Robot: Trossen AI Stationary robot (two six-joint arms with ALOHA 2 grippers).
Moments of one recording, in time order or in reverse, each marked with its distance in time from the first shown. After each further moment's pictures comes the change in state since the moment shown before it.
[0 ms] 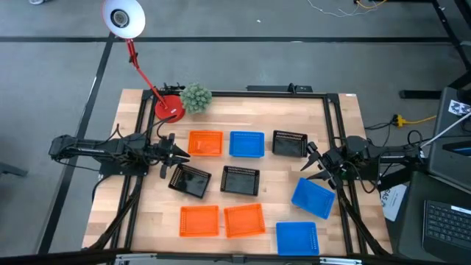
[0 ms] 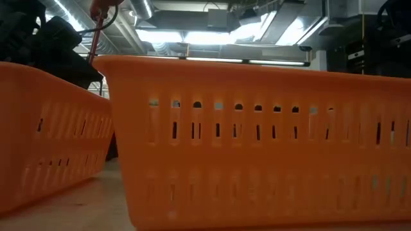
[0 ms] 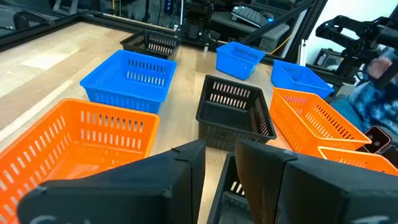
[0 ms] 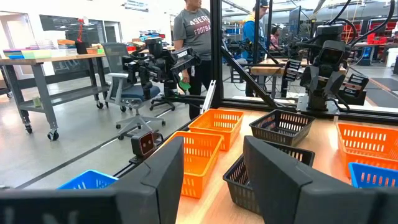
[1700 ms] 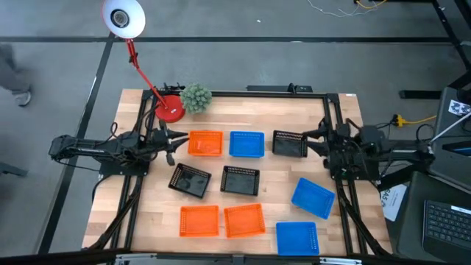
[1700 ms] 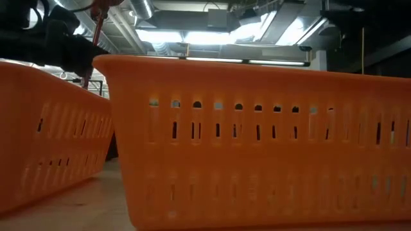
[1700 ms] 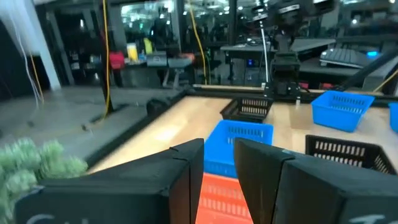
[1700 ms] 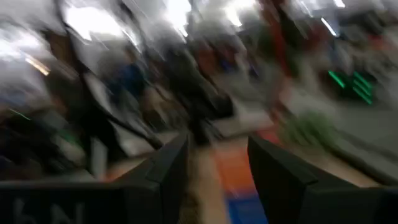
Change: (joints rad) left arm 0.000 0.000 0.000 0.213 -0.404 0.333; right arm 0.000 0.220 0.351 -0.144 0.633 0.136
